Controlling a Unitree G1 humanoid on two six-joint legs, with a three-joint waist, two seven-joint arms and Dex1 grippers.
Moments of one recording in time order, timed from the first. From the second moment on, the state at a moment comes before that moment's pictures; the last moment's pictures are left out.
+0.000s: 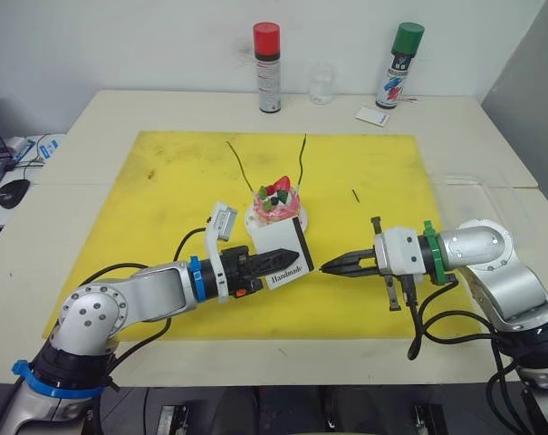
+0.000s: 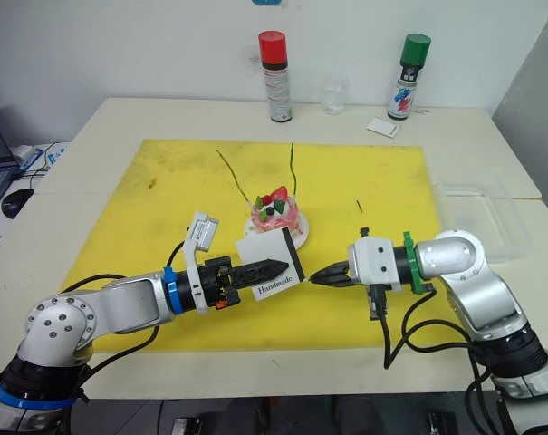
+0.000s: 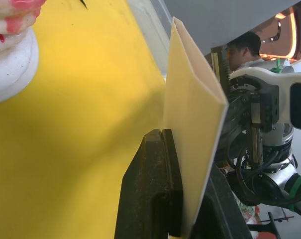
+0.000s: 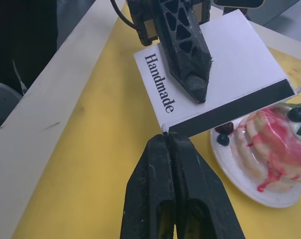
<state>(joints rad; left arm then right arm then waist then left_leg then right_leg) -0.32 0.74 -0.05 -0.37 -1.80 0.94 0.03 -0.47 -0.71 0.20 -0.32 0.28 0.15 1.24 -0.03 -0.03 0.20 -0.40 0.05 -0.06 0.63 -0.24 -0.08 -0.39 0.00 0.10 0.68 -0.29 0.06</state>
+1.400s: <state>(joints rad) -0.31 0.68 -0.05 -0.38 -1.85 0.92 0.09 -0.43 -0.79 0.31 -0.29 0.18 0.08 1.33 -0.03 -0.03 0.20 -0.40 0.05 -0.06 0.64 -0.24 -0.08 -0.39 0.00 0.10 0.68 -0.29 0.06</state>
